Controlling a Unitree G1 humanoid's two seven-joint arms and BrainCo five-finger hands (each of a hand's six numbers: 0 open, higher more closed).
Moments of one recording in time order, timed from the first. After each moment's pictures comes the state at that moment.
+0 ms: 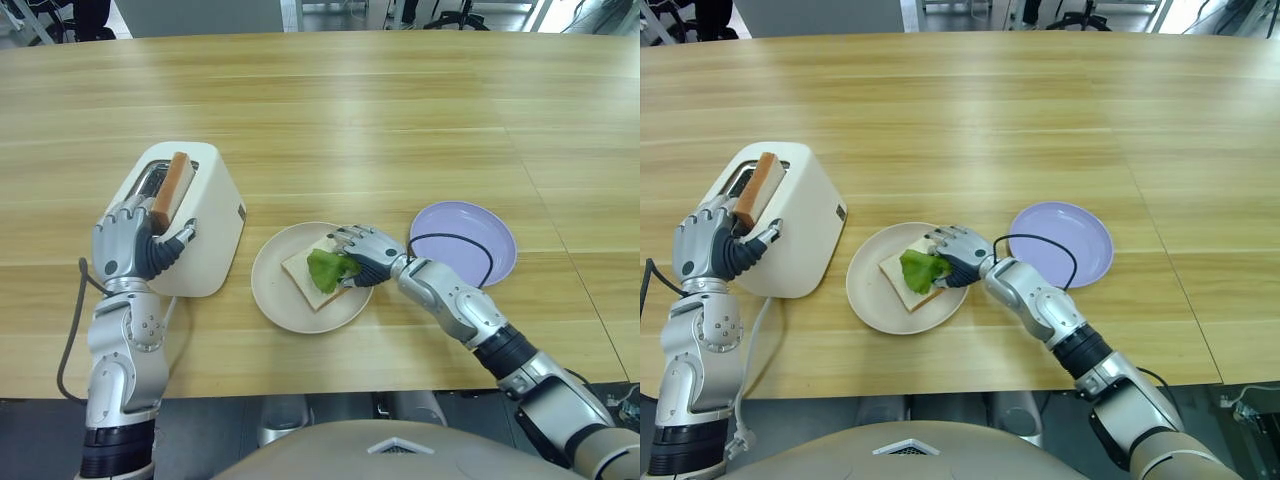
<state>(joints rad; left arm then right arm) 0.17 0.45 0.20 -0.33 0.82 0.17 0.07 -0.38 -0.33 0.64 0.19 -1.00 -0.17 0.20</state>
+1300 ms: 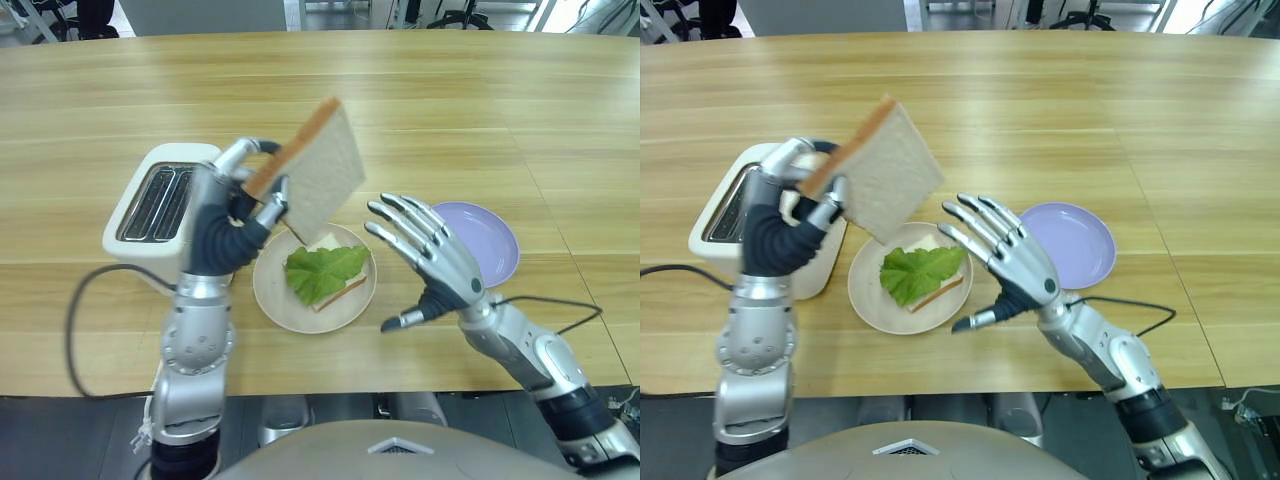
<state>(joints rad) 0.19 0.14 -0.12 -0.55 0.37 -0.10 -0.01 0.09 -0.57 0.31 -0.25 -1.00 -0.66 -0.58</state>
